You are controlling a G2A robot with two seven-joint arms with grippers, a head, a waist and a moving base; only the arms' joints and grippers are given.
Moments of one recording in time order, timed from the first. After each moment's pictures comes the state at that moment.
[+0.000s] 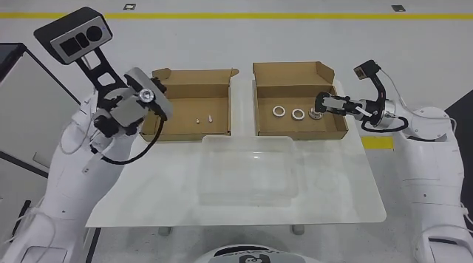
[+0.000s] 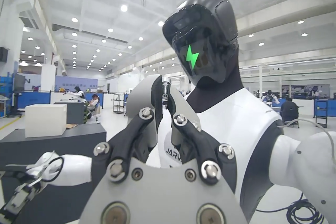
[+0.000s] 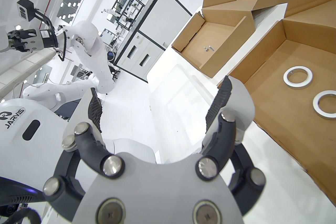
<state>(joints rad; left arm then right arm) 1.07 -1.01 -1.23 -1.96 -0.85 -0.96 -0.86 -1.20 -1.07 1.61 -1.38 0.28 -0.44 1.38</state>
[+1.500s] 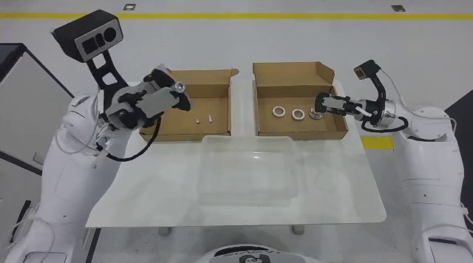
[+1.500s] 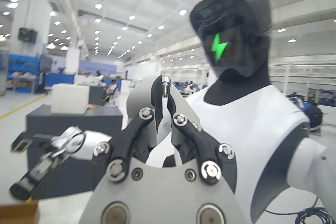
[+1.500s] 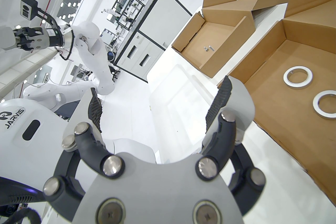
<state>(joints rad) 1.12 -1.01 -1.32 -1.97 -0.64 -0.79 -0.85 -1.20 -1.07 1.61 -1.38 0.28 -0.44 1.38</state>
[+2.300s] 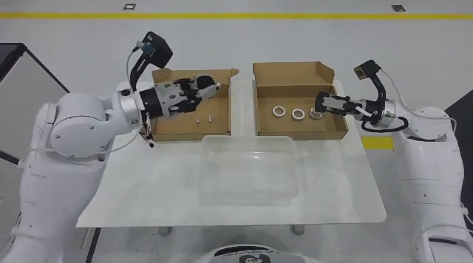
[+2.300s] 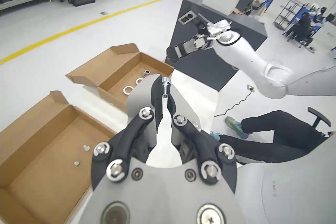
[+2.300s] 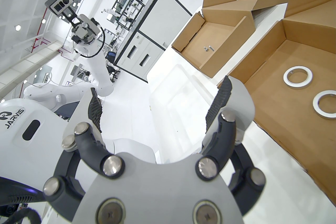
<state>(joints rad) 1.18 -0.98 -1.40 -2.06 0.25 -0.31 -0.98 -1.20 -1.07 1.61 -1.38 0.28 -0.44 1.38</state>
